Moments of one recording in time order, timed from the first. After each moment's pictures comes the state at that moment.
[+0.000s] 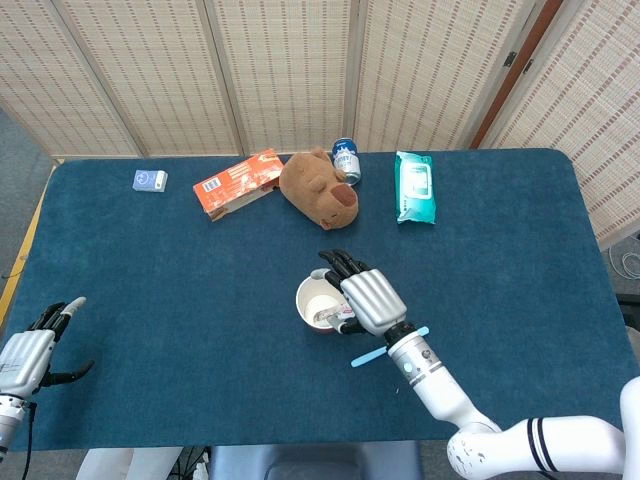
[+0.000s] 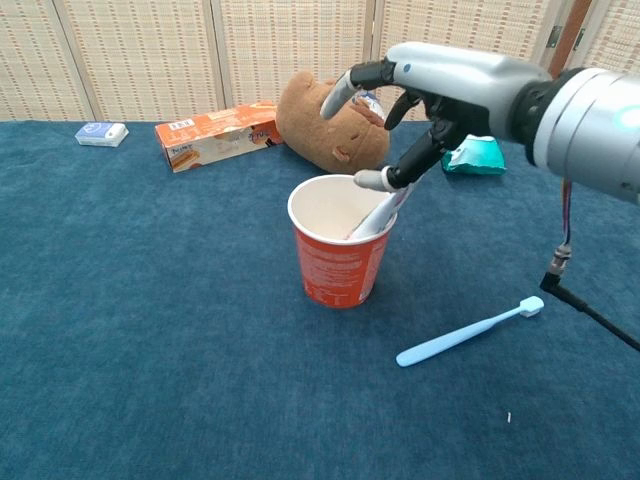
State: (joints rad) left arm -0.20 -1.03 -0.01 -1.60 1.42 1.23 -0.14; right arm 0.78 -1.43 0.20 -1.96 -1.01 1.15 -0.48
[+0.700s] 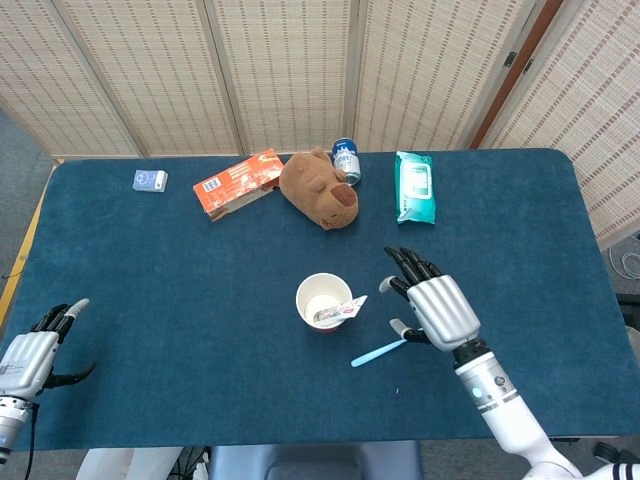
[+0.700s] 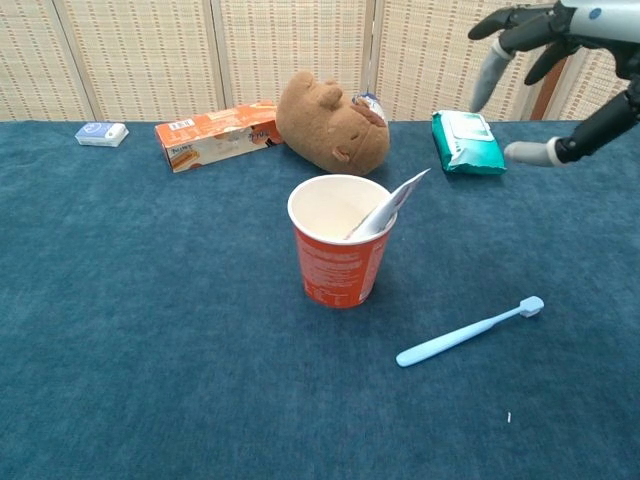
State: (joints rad) left arm -0.20 -1.04 0.00 -1.61 1.41 1.23 -0.11; right arm 0.59 -1.15 0.06 -2.16 -1.19 1.29 -0.51
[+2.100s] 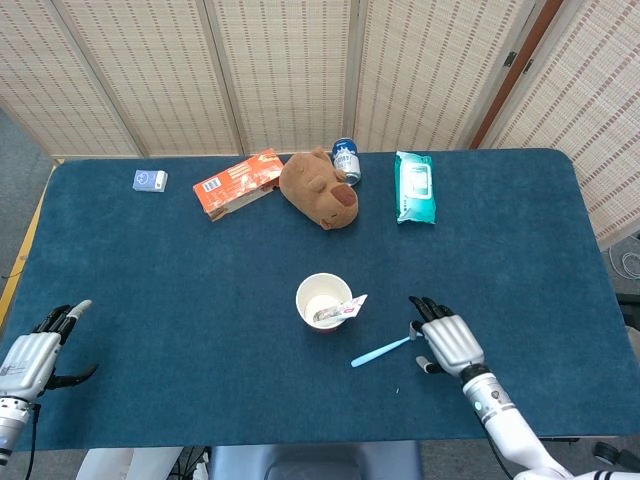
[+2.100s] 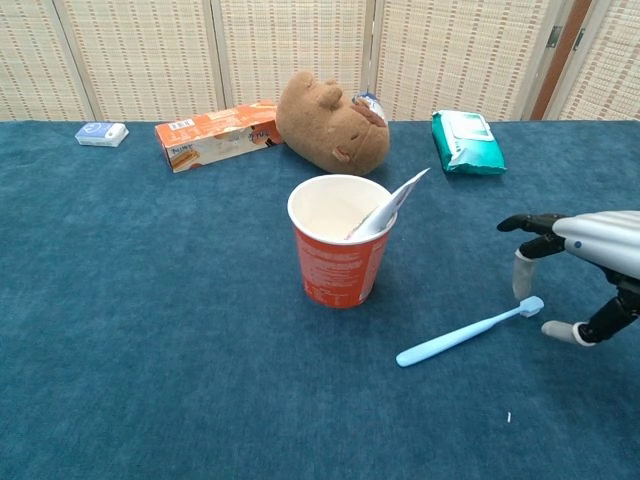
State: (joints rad) left arm -0.20 -1.03 0.00 -1.62 1.42 1.24 -0.11; right arm 0.49 -1.34 -0.04 -1.83 -1.11 1.11 -0.55
